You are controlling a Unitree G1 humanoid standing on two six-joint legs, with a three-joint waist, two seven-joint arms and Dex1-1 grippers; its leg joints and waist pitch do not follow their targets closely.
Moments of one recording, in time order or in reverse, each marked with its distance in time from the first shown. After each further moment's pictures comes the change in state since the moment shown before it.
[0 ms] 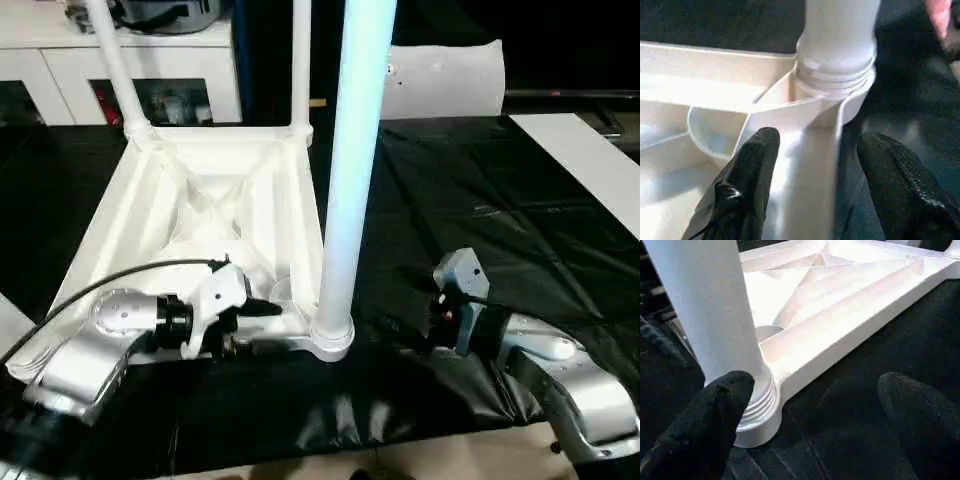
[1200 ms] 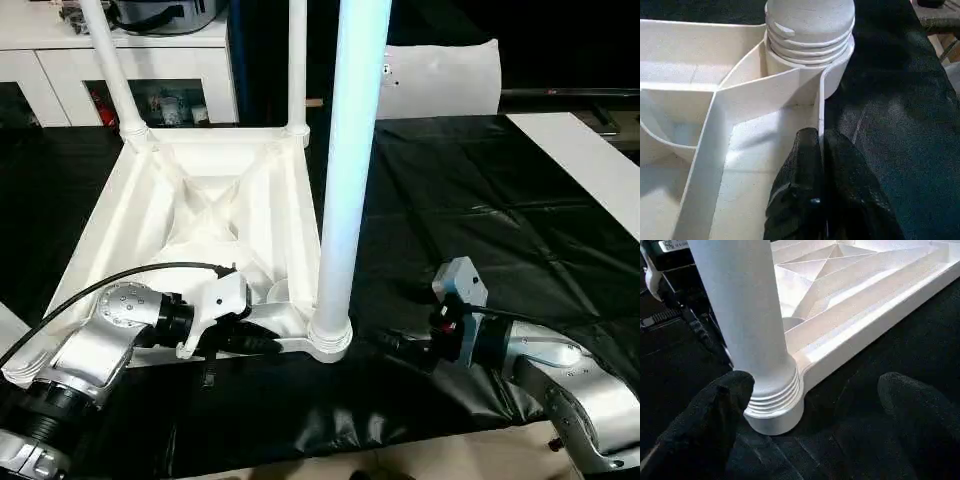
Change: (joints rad) left arm -0.066 -0.006 -0.039 0.141 0.046 -0.070 -0.153; right arm 0.021 -0.023 0.012 -0.053 0.035 0.057 0.035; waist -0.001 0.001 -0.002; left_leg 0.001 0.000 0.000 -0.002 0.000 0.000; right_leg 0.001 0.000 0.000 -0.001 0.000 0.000
